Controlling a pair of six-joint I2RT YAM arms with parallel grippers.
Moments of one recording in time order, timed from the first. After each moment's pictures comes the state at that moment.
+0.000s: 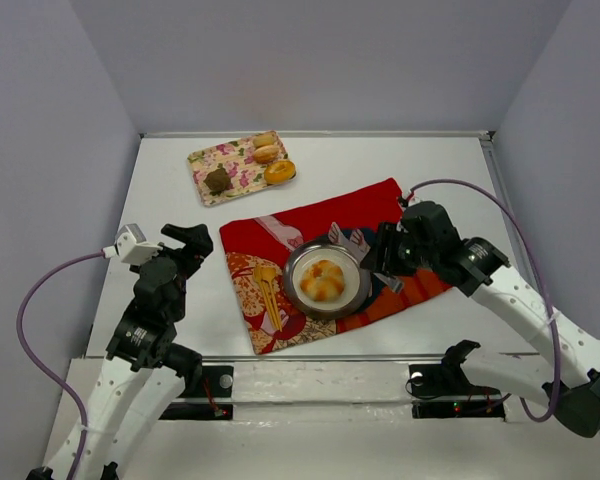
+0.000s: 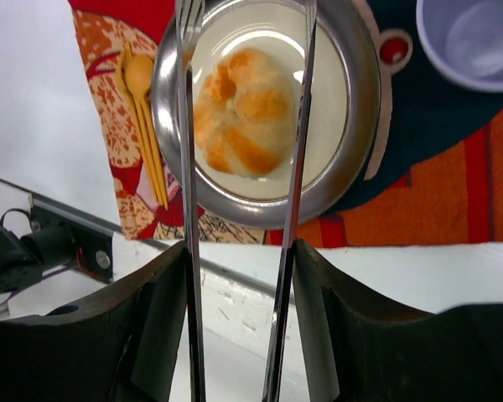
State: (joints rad) left arm -0.40 0.42 0.58 -0.39 -0.55 -0.88; right arm 0.64 1.00 0.98 -0.77 -0.07 0.71
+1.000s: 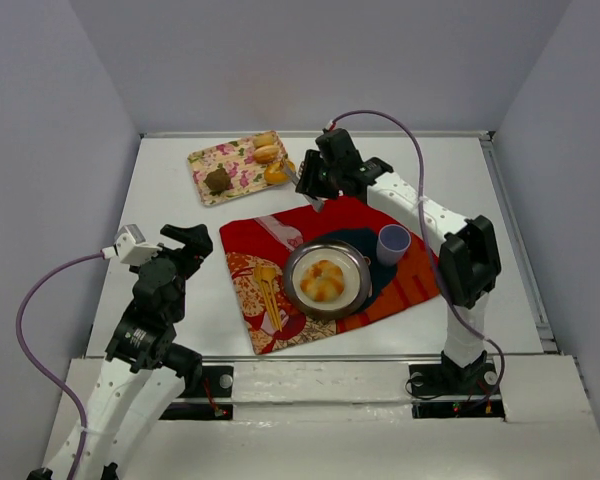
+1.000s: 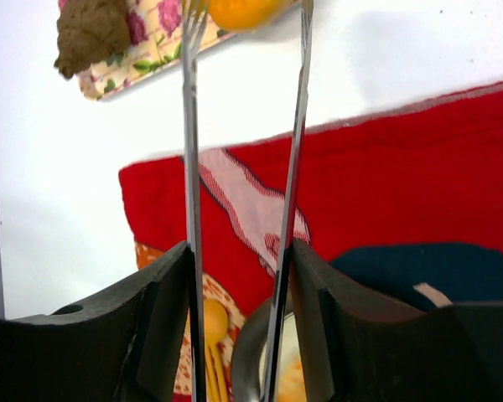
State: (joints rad) left arm -0.40 0.41 0.58 -0.39 -0.55 -0.88; right arm 0.63 1.90 1.73 -0.52 0.07 0.66
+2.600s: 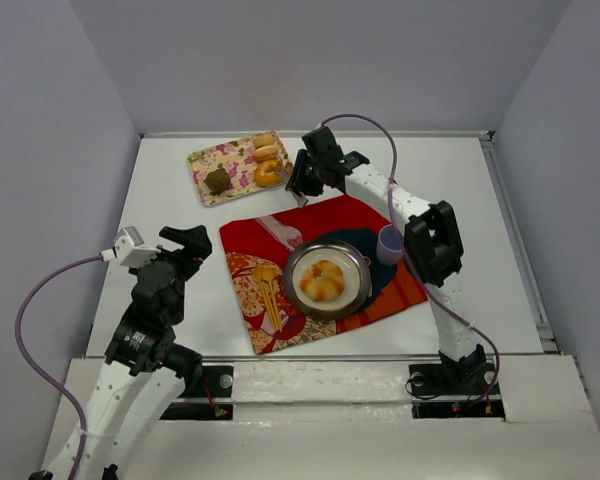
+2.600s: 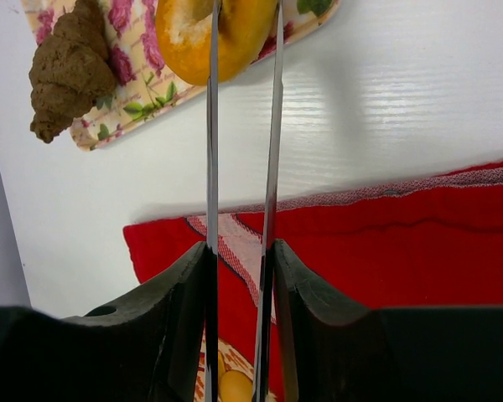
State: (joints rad) left arm -0.40 0.39 0.57 -0.39 -0.55 -0.88; right arm 0.60 2.25 2.04 -0.54 -0.06 0.77
